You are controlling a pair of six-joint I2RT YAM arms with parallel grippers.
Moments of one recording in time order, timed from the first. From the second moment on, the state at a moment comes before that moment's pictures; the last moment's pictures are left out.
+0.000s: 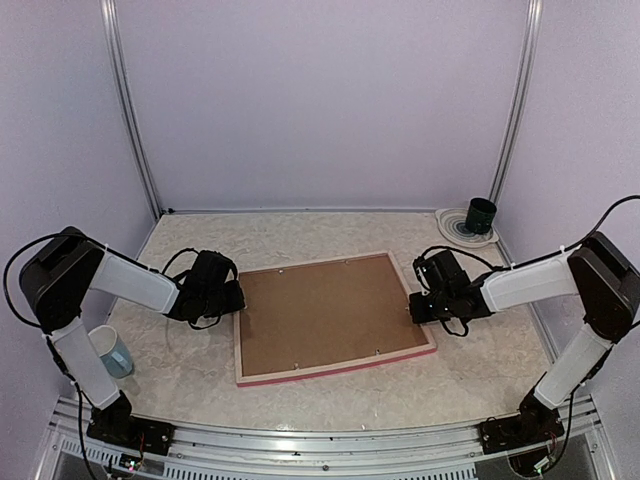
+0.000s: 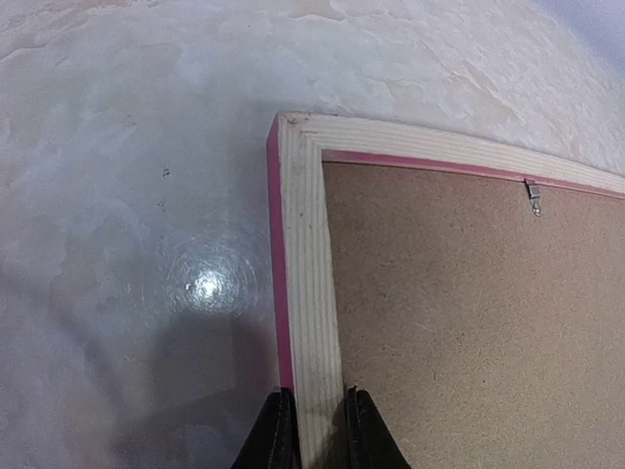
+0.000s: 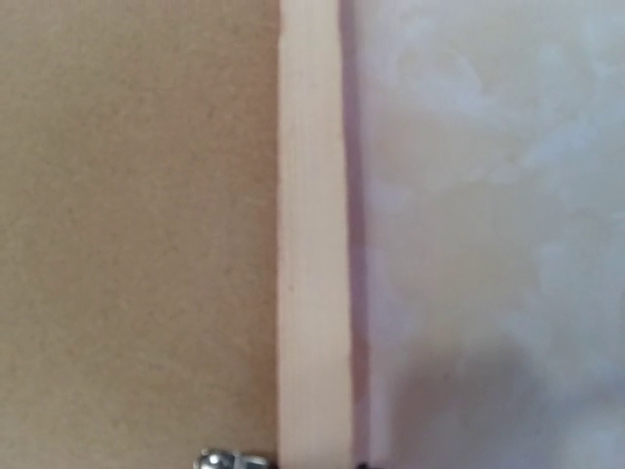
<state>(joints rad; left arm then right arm) -0.56 1.73 0.72 0.21 -0.25 -0.68 0.60 1.62 0.72 -0.01 0.20 0.36</state>
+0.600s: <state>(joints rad) -0.56 1.73 0.72 0.20 -0.28 -0.68 0.61 1.67 0.71 0.11 0.22 0.43</state>
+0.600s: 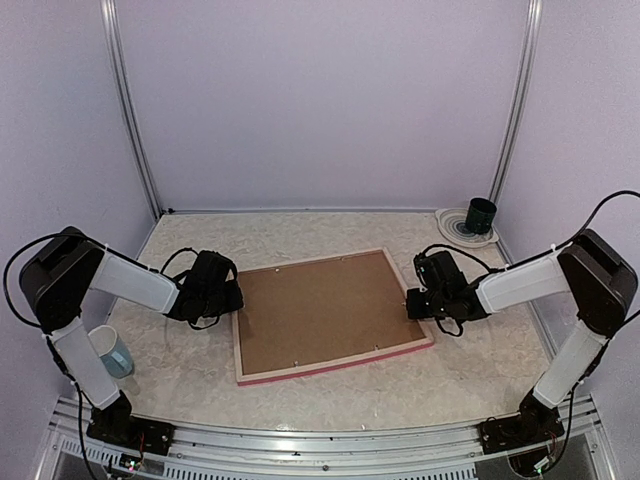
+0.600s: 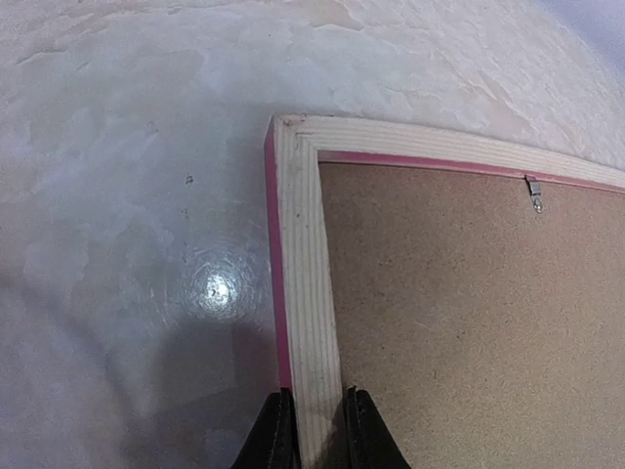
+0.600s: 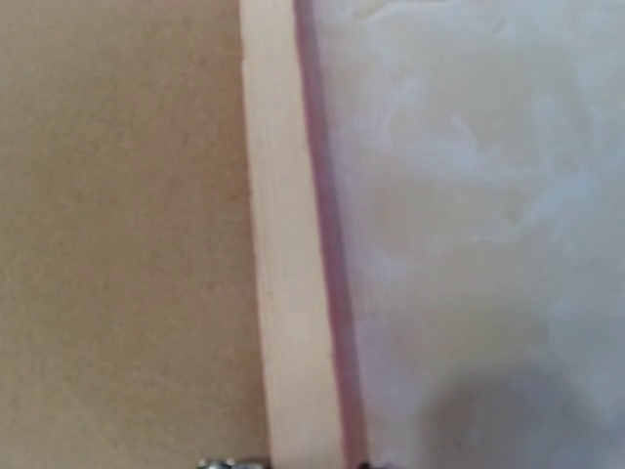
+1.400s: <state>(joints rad) -0.57 1.71 0.72 0.17 -0.27 -0.66 0.61 1.65 0.78 -0.06 0.20 0.42</state>
